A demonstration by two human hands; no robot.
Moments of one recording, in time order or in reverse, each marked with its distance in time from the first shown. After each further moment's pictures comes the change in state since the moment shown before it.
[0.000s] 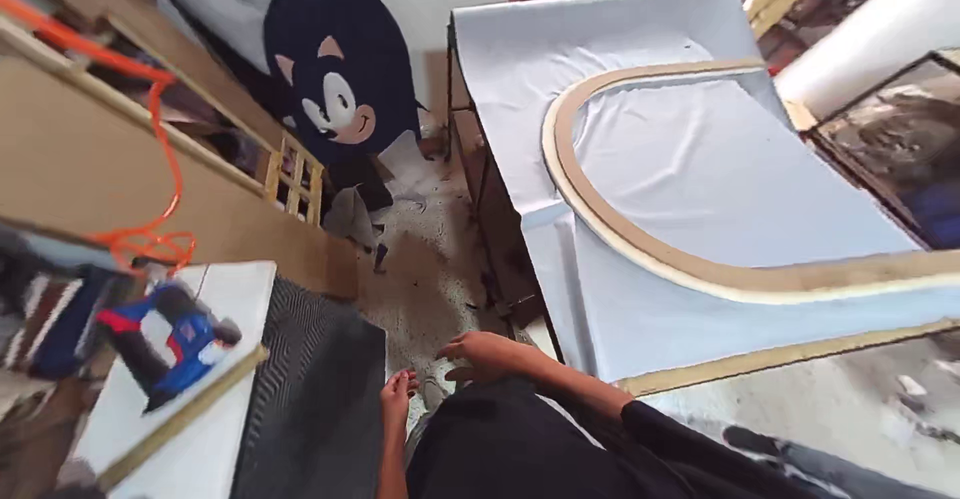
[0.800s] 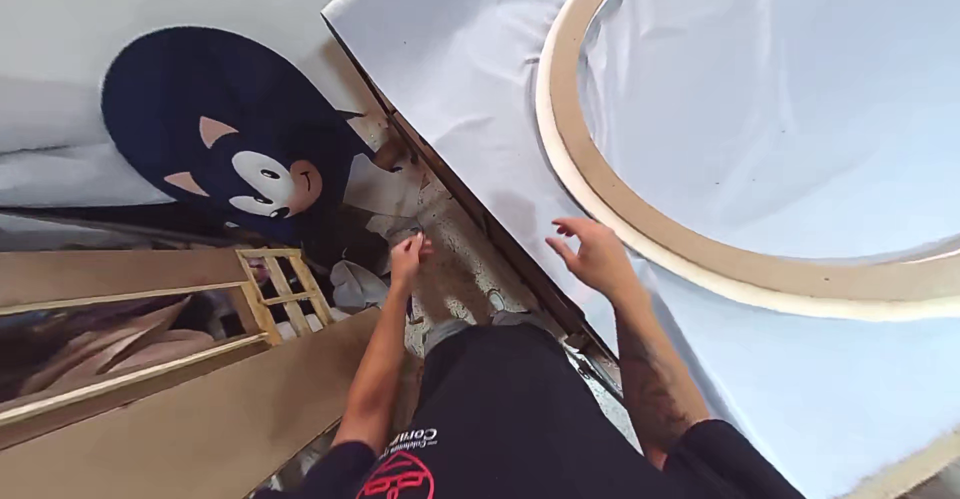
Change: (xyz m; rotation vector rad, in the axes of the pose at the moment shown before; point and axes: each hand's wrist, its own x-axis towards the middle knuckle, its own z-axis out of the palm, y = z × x) left_hand 0.539 0.464 0.326 0.462 -0.565 0.240; right_hand 0.036 0.345 -0.337 0.052 1.074 0.831
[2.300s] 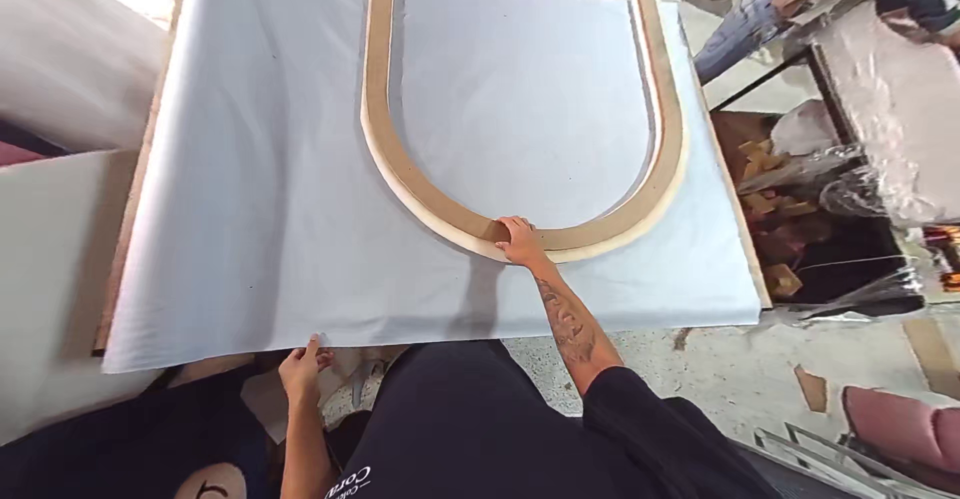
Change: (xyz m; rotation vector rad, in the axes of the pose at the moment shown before) left_hand 0.463 0.182 -0.060 0.341 -0.324 -0.116; right_hand 0.224 0.080 0.039 -0.128 0.396 0.994
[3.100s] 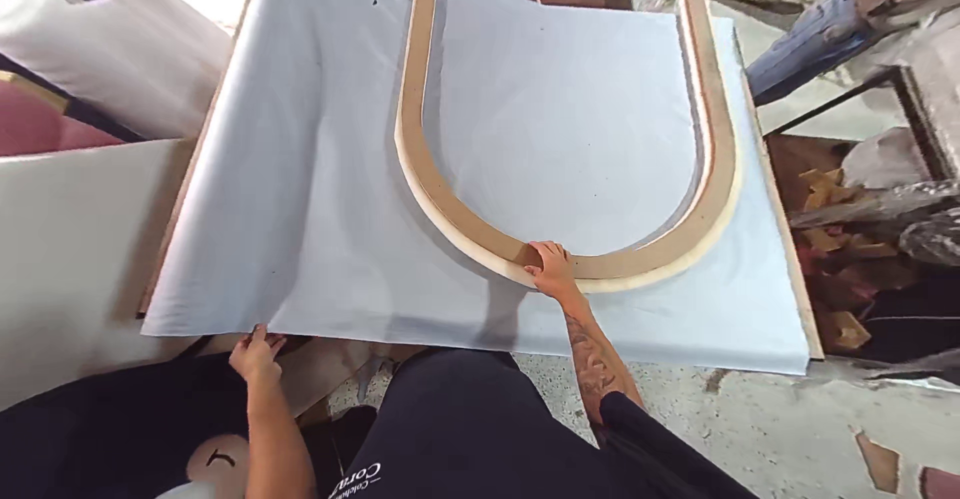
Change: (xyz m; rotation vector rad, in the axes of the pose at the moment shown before) left_hand 0.043 0.025 -0.060 -0.194 0.335 0.114; right_hand -0.042 0.038 -0.005 0.021 0.082 -0.073
